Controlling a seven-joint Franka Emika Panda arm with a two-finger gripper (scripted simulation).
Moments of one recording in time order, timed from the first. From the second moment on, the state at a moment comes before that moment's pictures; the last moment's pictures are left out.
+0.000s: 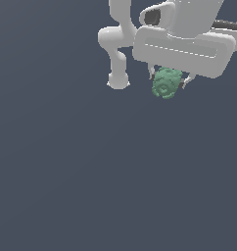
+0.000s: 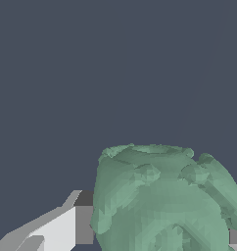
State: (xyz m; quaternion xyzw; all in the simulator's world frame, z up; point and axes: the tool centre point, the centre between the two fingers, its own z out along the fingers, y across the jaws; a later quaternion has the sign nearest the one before) arm -0.003 0.130 0.416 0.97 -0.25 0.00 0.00
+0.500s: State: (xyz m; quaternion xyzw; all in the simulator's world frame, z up) arm 0.008 0.152 0.460 0.97 -0.25 0.00 0.00
